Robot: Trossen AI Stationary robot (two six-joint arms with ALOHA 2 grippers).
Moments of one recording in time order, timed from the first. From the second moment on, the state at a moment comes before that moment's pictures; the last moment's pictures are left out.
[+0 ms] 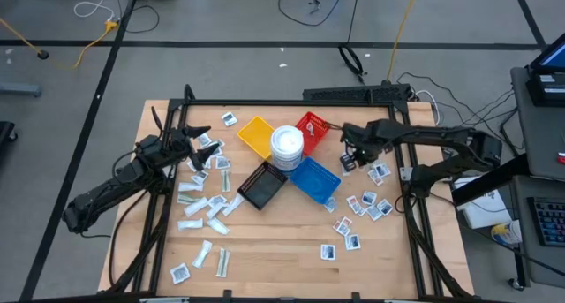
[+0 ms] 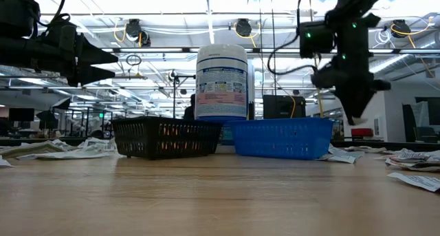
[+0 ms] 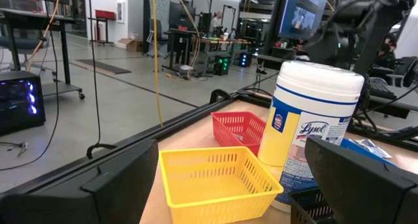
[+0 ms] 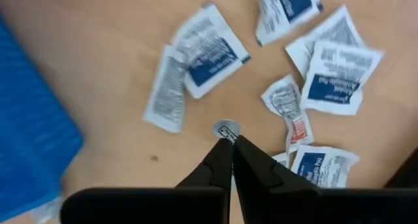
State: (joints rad) left arm 0.62 0.03 0.02 0.03 0.15 -0.14; right arm -0.40 1.35 0.87 -1.03 0.02 0.71
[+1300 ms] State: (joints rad) left arm 0.62 0.03 0.02 0.03 0.15 -0.14; right arm -0.58 1.96 1.80 -1.24 -0.03 0.21
